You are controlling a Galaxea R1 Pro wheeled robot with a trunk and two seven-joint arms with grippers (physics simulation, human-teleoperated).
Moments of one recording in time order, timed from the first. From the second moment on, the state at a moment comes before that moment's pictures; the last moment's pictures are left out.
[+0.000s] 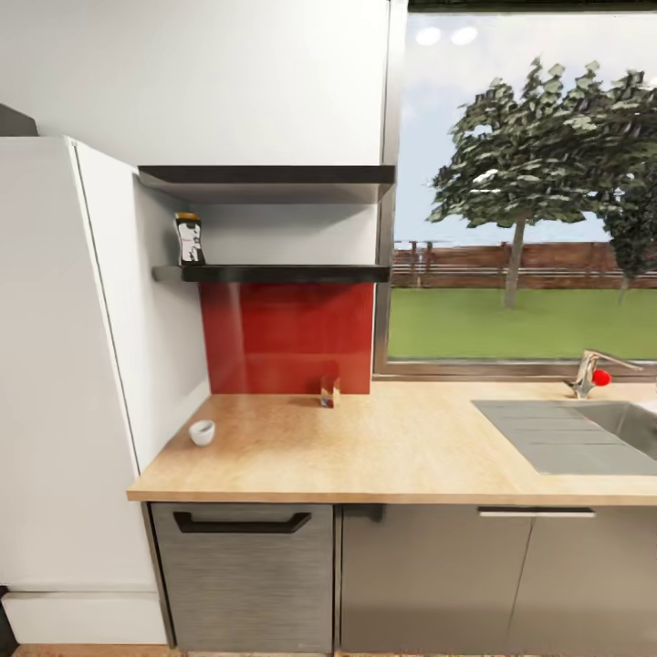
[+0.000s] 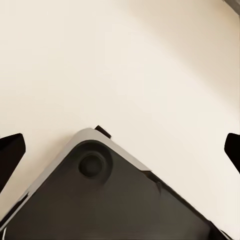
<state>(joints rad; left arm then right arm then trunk) 0.06 -0.03 0.09 -0.05 0.64 -0.43 -0.05 -0.37 0.03 0.42 0.03 -0.12 0.18 0.16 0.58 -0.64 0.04</state>
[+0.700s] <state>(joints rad) 0.06 -0.03 0.09 -0.05 0.64 -0.43 -0.05 -0.36 0.03 0.42 0.03 -0.12 0.15 0.16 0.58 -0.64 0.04</state>
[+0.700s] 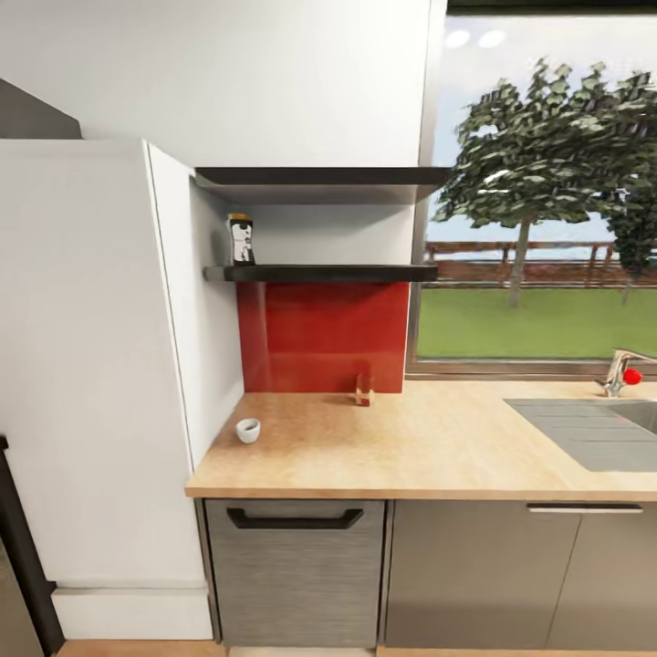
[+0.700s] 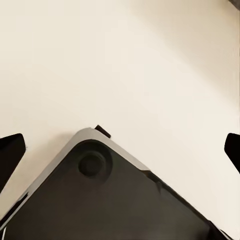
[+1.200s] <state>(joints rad) 0.06 -0.03 0.09 -0.05 0.64 -0.43 -0.05 -0.37 0.02 0.42 0.03 -0.13 0.12 0.16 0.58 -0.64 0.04</state>
